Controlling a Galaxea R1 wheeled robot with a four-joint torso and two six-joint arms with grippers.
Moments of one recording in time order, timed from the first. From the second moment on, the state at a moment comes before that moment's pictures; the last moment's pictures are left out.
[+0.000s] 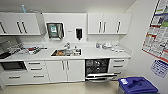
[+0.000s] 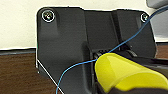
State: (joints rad) left arm 1.55 3.06 -2.73 -0.55 -0.08 0.50; right arm -1.53 2.89 -2.59 -0.10 0.07 0.07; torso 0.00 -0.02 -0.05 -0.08
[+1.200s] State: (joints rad) left arm 1.55 3.06 -2.73 -0.55 -0.08 0.50; right arm -1.52 2.89 -2.59 -0.10 0.07 0.07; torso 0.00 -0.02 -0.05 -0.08
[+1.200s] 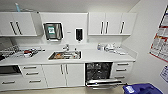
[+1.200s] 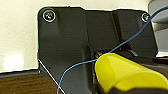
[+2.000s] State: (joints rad) left arm 1.55 3.06 -2.73 -0.55 -0.08 0.50; right arm -1.53 2.89 -2.59 -0.10 0.07 0.07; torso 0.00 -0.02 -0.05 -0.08
